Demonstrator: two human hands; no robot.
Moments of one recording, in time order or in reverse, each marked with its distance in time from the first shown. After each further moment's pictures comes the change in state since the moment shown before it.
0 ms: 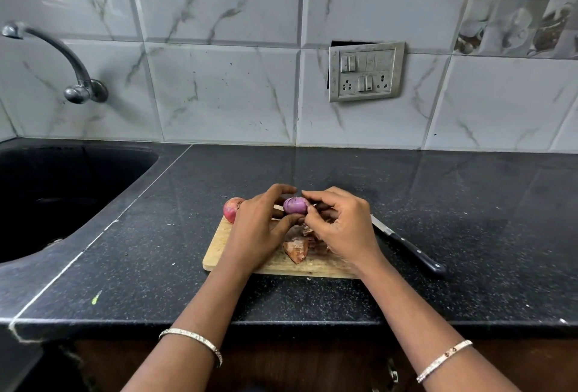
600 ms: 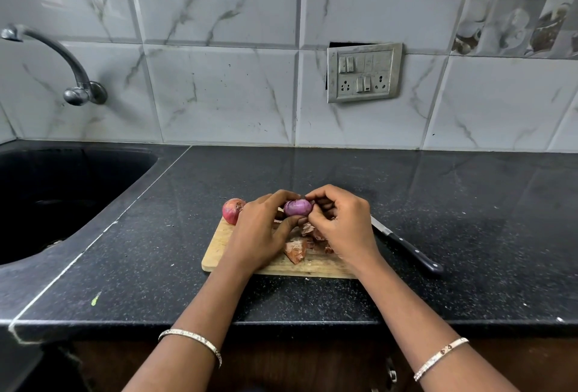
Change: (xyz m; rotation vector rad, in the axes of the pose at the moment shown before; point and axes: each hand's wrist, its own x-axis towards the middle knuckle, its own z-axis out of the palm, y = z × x) left_hand 0.002 0.001 0.001 0.077 -0.053 0.034; right_hand 0.002 -0.001 -0.002 -0.080 0.014 0.032
